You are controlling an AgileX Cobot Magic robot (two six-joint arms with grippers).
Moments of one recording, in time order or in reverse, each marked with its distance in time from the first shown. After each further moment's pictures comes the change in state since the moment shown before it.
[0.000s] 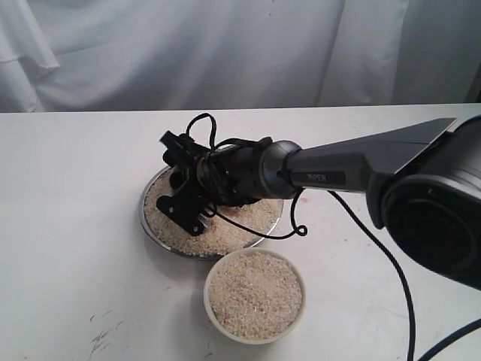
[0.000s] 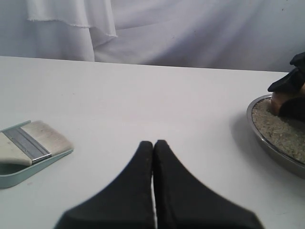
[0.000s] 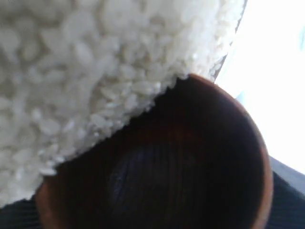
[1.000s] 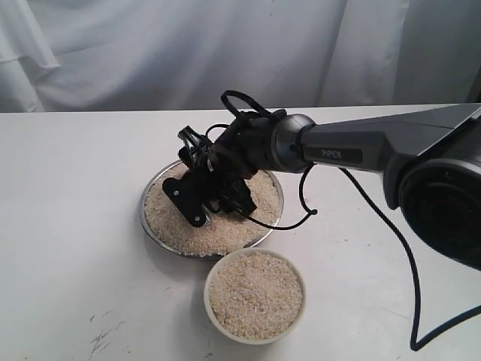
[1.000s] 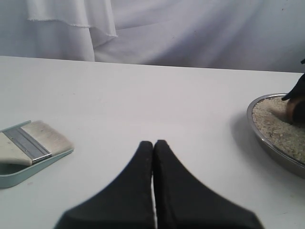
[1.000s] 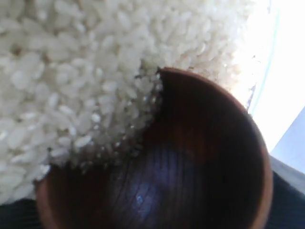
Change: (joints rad) left arm 0.000 0.000 0.000 0.000 0.000 0.000; right arm -0.052 -0.021 -0.085 1.131 0.198 -0.914
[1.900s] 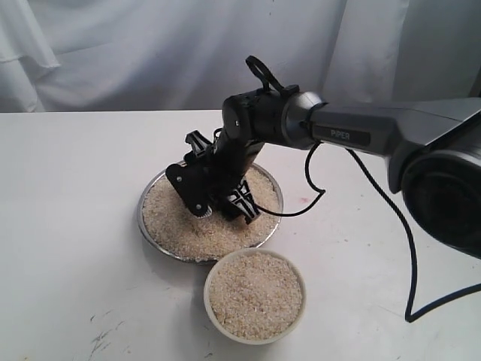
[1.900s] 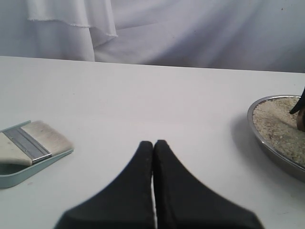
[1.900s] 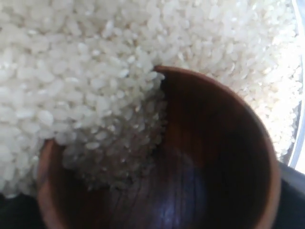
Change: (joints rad) left arm 0.000 0.000 0.000 0.000 0.000 0.000; right arm -0.050 0.029 -0.117 0.440 0.316 -0.290
